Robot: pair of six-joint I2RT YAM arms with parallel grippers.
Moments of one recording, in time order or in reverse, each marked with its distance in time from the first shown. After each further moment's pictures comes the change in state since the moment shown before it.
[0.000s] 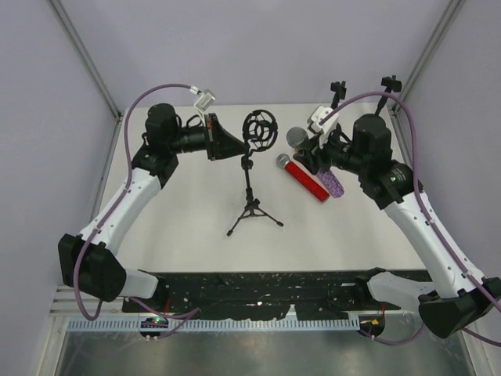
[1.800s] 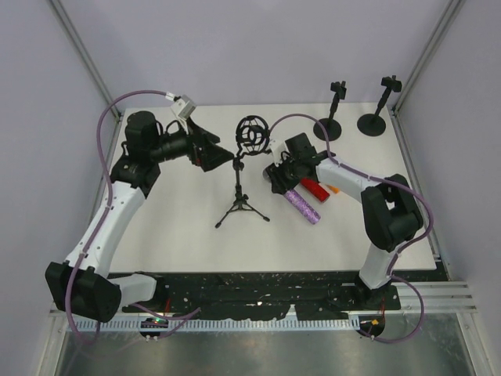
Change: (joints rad) left arm 0.098 -0.129 -0.050 -0.220 -0.171 0.284; right arm 0.064 0.653 -0.068 0.099 0.084 0.097
